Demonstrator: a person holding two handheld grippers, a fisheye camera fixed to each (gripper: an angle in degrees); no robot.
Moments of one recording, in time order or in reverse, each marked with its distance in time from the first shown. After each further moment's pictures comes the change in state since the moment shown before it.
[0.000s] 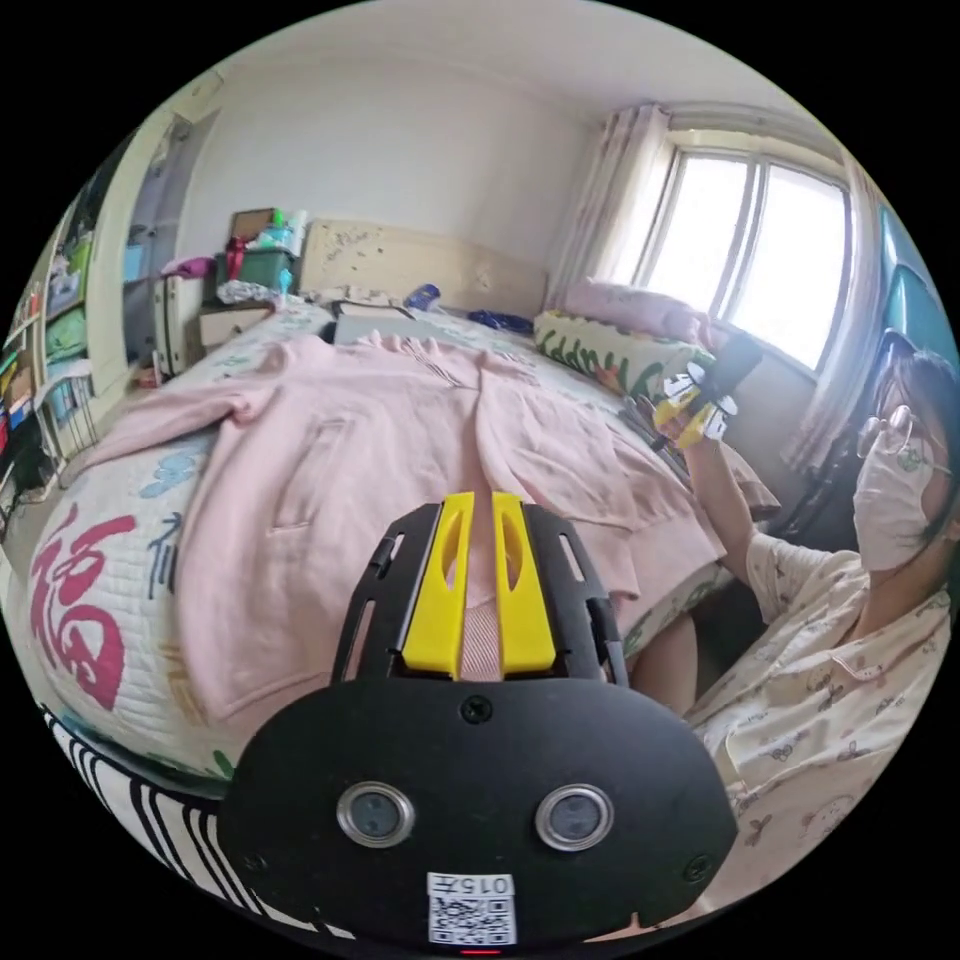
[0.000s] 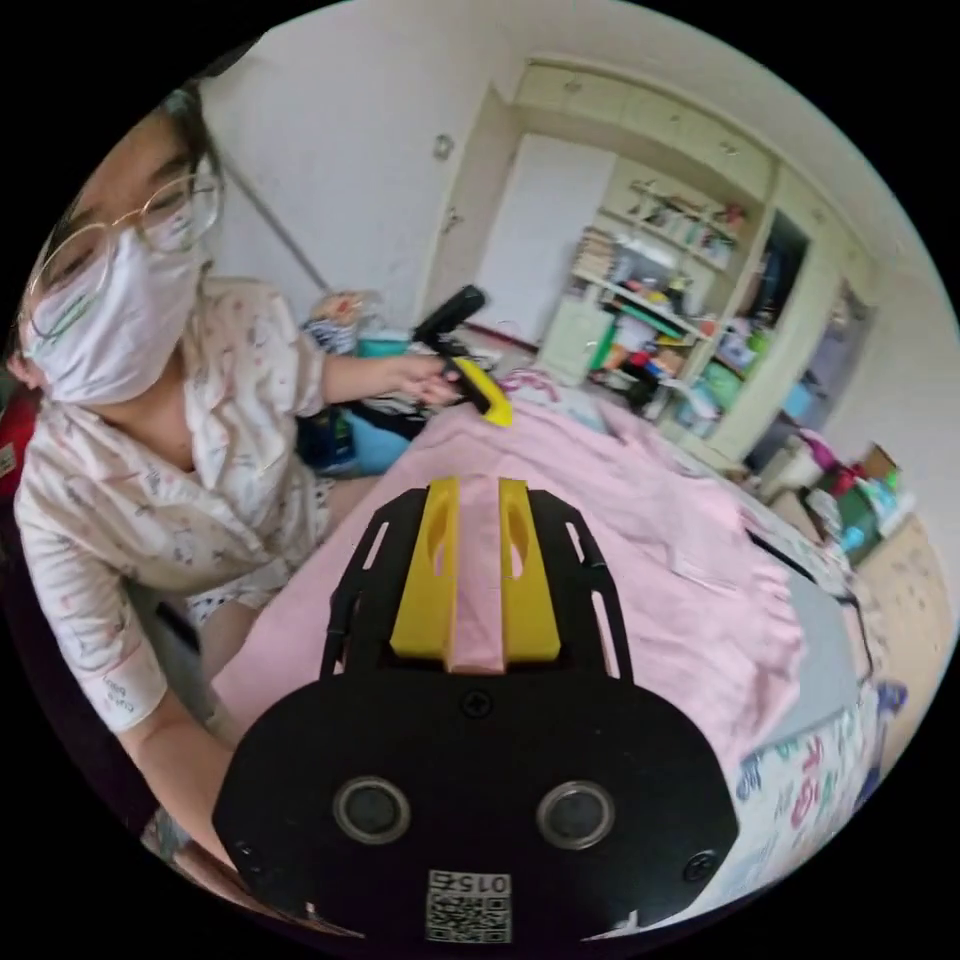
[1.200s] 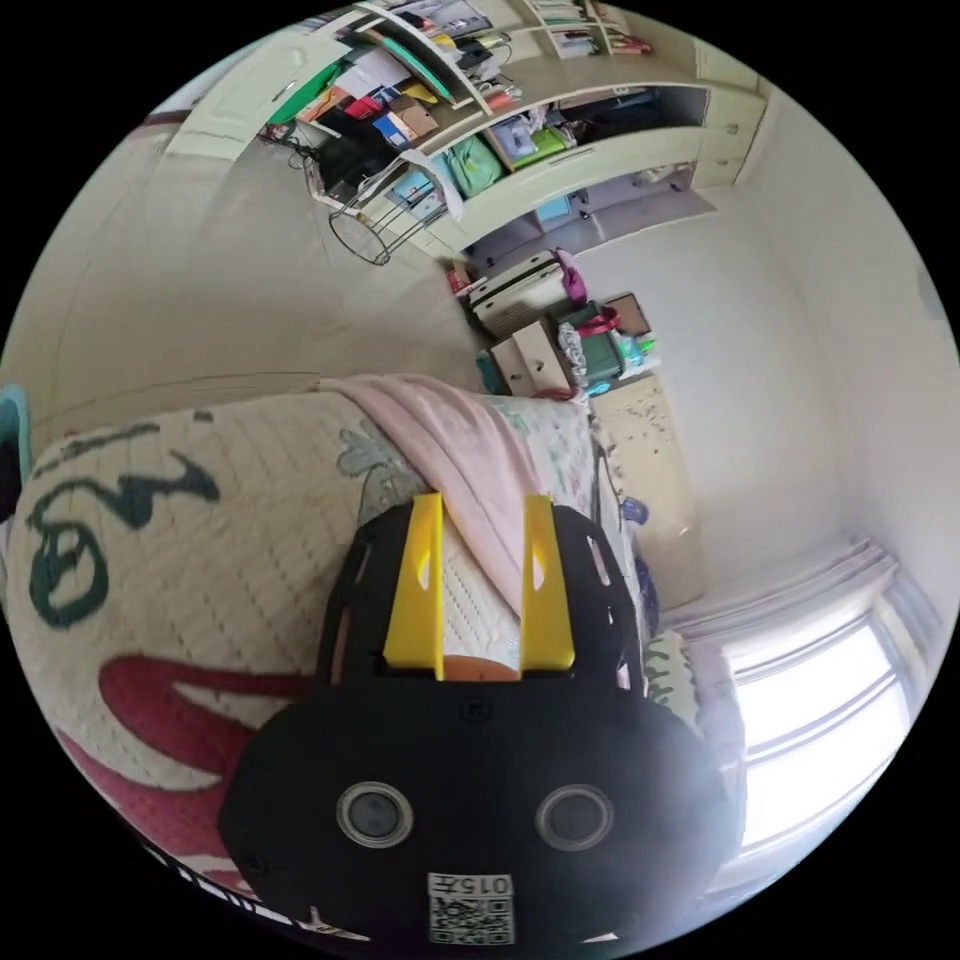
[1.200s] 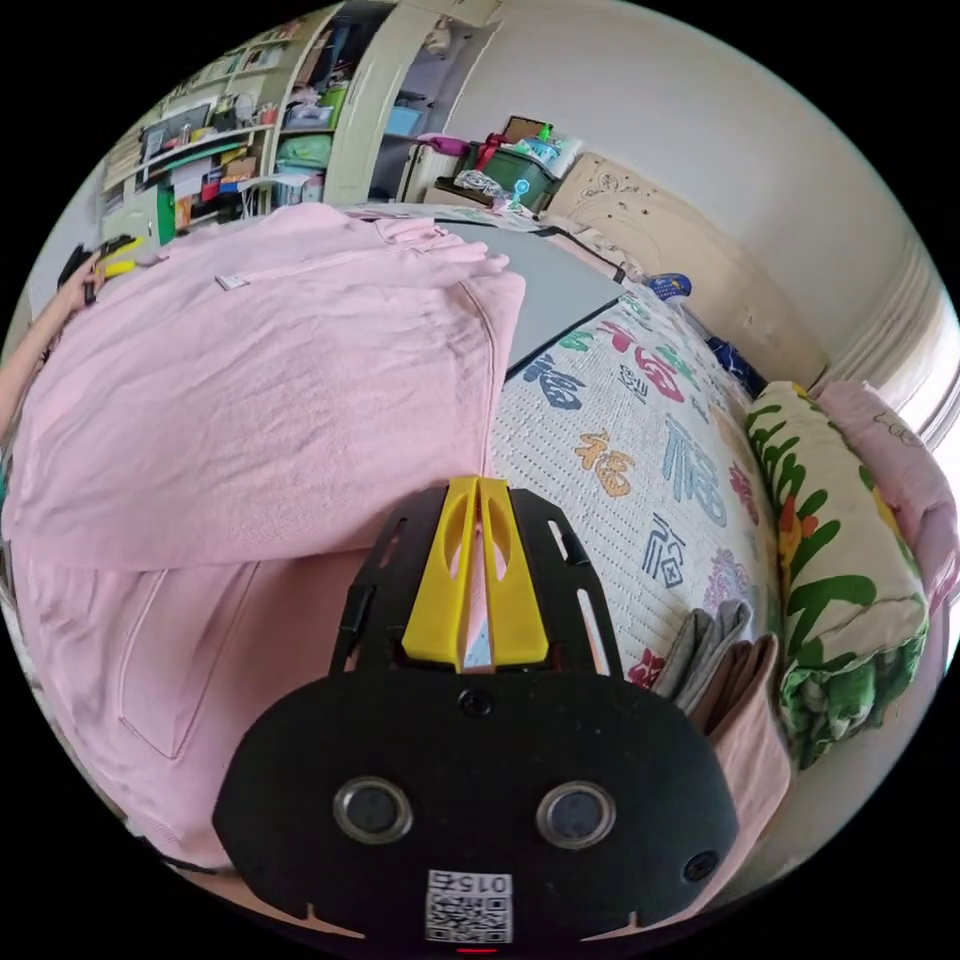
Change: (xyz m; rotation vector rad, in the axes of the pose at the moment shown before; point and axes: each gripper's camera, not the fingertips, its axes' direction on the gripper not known) left arm -0.469 -0.293 -0.071 0.325 -0.200 -1.075; right arm 0.302 0.054 0.218 -0.625 0.769 0.807
